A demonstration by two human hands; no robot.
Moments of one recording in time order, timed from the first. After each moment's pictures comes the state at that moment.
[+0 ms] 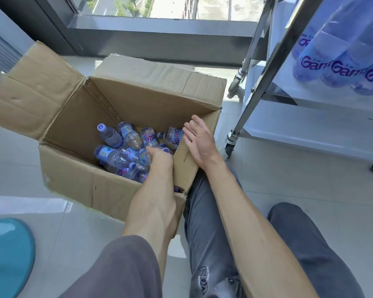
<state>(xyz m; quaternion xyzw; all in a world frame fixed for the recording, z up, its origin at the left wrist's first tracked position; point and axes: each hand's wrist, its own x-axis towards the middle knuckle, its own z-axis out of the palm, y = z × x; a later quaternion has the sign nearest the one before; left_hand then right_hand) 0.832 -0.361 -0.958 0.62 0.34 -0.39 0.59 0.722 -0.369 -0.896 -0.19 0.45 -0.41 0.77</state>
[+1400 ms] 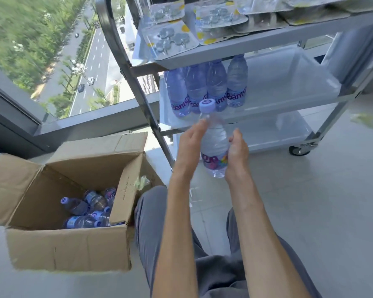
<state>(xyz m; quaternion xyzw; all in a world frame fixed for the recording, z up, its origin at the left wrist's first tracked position) 0.516 -0.277 -0.715 0.45 -0.55 -0.53 0.46 0.411 -0.285 -0.766 -0.14 0.60 -0.62 0.48</state>
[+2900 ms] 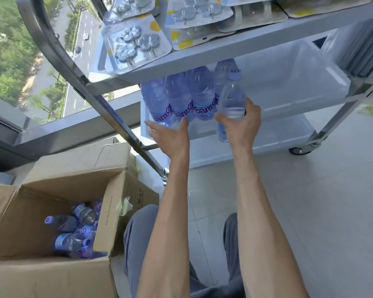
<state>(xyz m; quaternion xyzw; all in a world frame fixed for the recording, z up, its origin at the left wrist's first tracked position) 0.463 -0.431 -0.776 0.74 -0.41 -0.29 0.45 0.323 -0.404 -0.775 -0.34 0.70 -0.59 0.21</state>
